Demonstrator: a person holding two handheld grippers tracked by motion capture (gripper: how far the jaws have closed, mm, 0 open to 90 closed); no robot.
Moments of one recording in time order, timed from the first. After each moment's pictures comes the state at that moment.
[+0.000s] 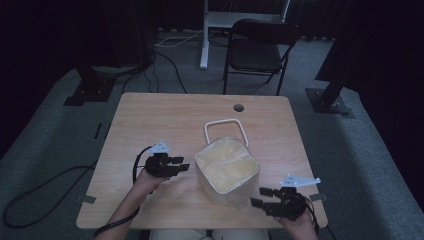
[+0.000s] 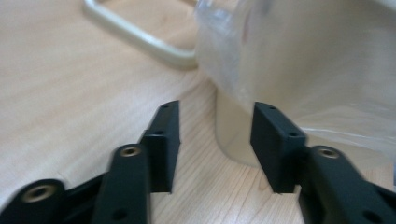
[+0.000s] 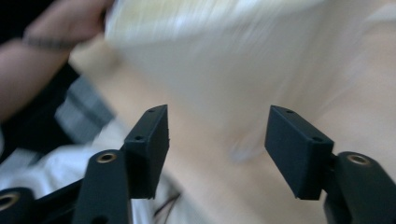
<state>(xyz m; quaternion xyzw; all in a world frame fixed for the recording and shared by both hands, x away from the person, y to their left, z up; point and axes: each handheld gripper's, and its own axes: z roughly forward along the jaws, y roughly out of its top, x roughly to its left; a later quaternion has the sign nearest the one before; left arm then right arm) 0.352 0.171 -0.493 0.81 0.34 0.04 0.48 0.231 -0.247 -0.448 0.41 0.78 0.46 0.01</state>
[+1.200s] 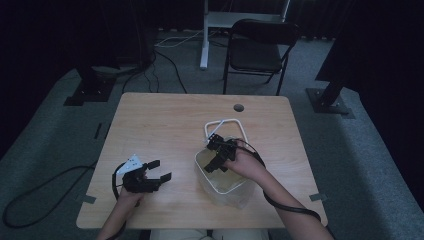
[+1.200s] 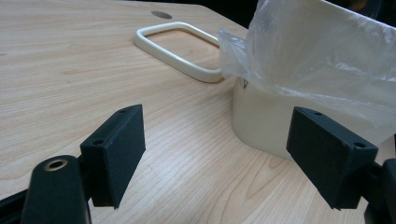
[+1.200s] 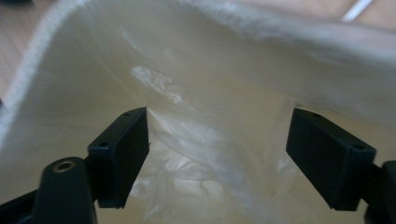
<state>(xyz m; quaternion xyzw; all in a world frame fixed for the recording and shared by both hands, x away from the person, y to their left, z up) 0.309 0.229 -0.515 0.74 0.36 0.10 0.56 0.388 -0.071 -0.429 0.30 0.94 0.18 0.01</state>
